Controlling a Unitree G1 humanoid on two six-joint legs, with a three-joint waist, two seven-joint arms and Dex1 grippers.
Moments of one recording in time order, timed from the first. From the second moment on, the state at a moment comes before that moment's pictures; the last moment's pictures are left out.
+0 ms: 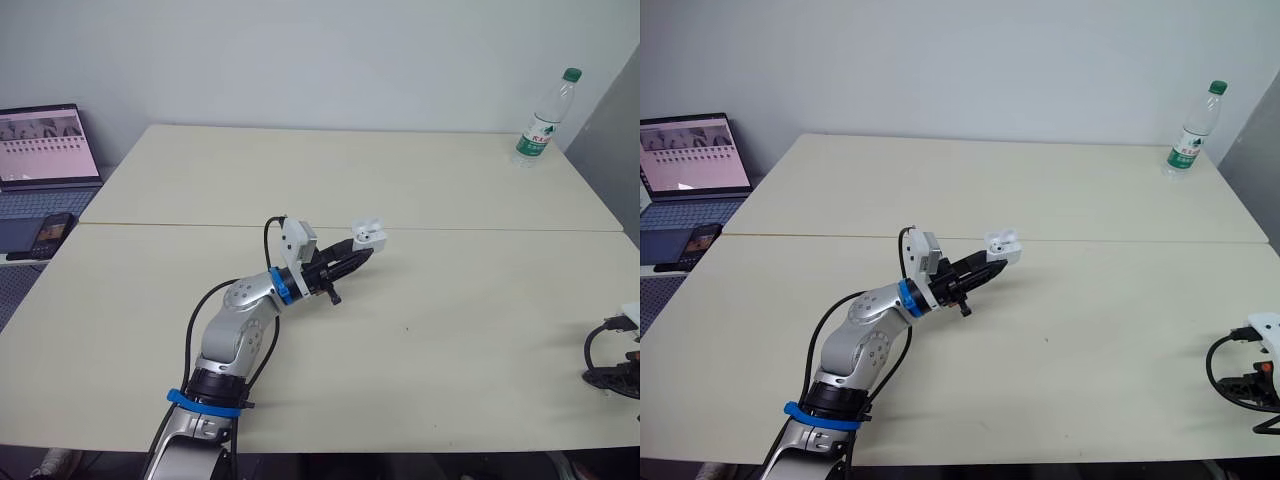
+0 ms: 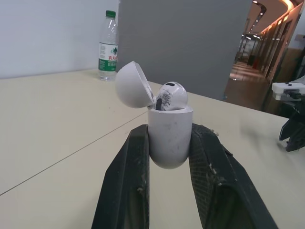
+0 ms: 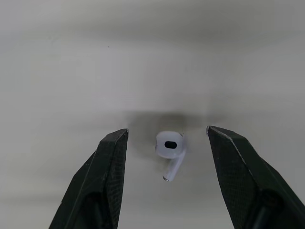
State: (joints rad) left arm -0.42 0.22 -0.09 0.02 -0.43 0.24 -0.84; right arm 0.10 -1.13 -0.36 -0.16 0.30 1.36 0.86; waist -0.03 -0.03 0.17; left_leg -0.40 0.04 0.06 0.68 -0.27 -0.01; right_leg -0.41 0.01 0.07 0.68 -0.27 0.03
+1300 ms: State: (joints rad) left arm -0.49 0.19 -0.10 0.02 -0.43 0.25 -0.84; right arm -0.20 -0.79 -0.24 -0.36 0.35 0.49 0.85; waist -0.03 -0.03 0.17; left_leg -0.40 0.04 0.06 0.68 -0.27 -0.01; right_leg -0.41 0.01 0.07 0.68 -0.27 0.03
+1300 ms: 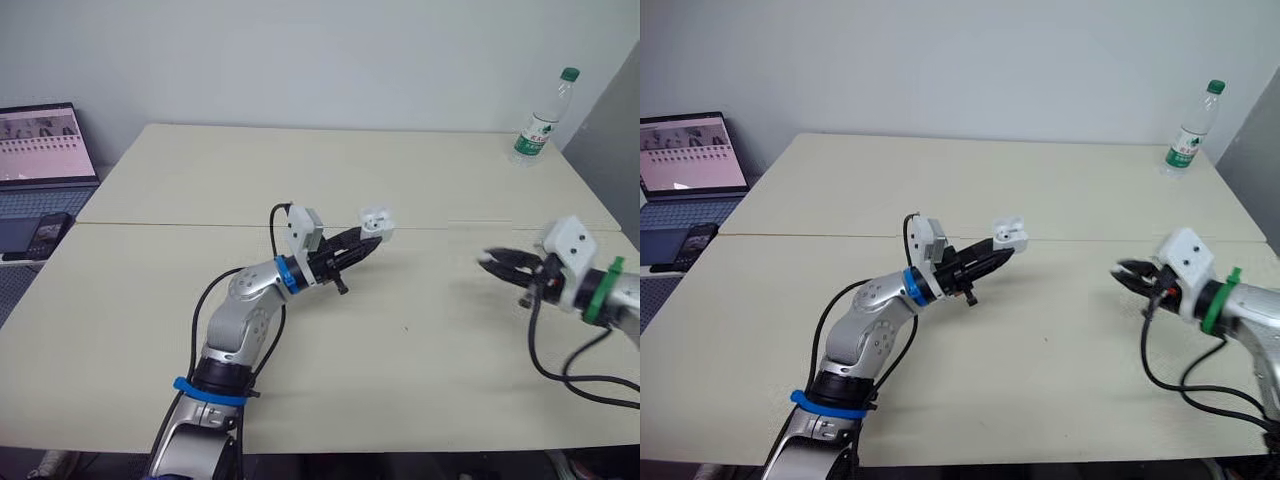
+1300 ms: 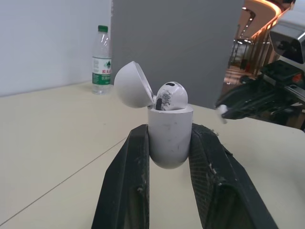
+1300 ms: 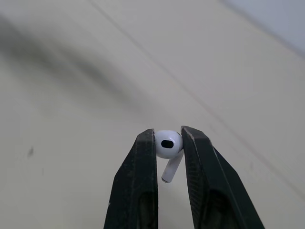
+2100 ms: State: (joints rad) left arm -0.54 0.16 -0.10 0.05 -0.43 0.25 -0.82; right arm -0.44 -0.41 -0.02 -0.42 0.37 0.44 0.56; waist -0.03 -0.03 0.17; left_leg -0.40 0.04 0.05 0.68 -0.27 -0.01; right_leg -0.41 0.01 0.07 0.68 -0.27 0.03
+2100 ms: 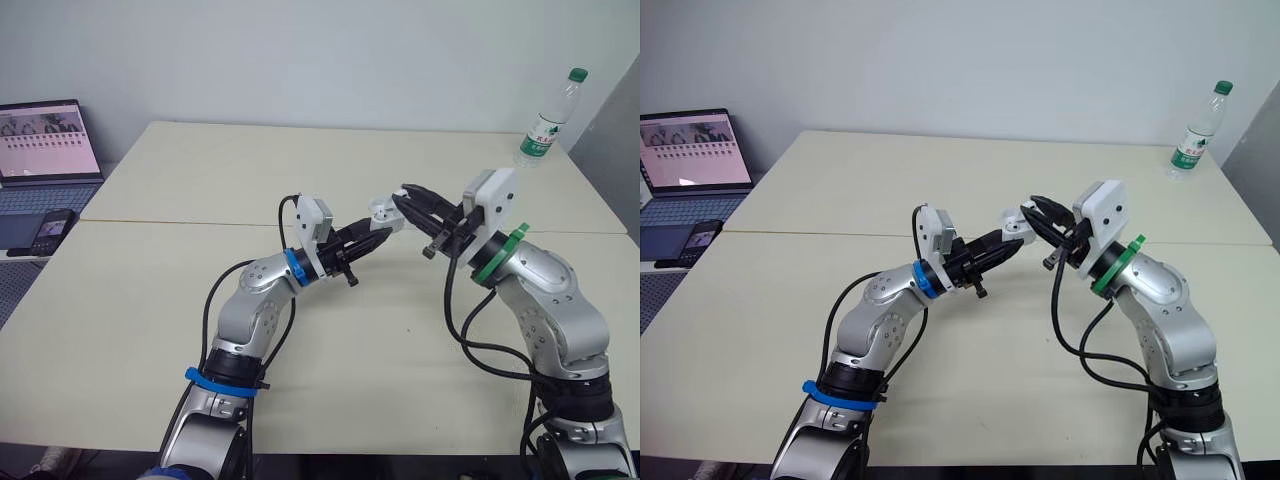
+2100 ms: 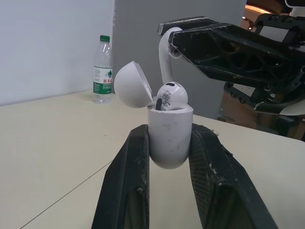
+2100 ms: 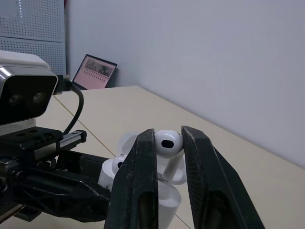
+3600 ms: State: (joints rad) left arm -0.50 0.27 -0.06 -0.05 -0.74 0.64 -0.96; right arm -0.54 -0.63 -0.22 -0.22 0.81 0.93 0.60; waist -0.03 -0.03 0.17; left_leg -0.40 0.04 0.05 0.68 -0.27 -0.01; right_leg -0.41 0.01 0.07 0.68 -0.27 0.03
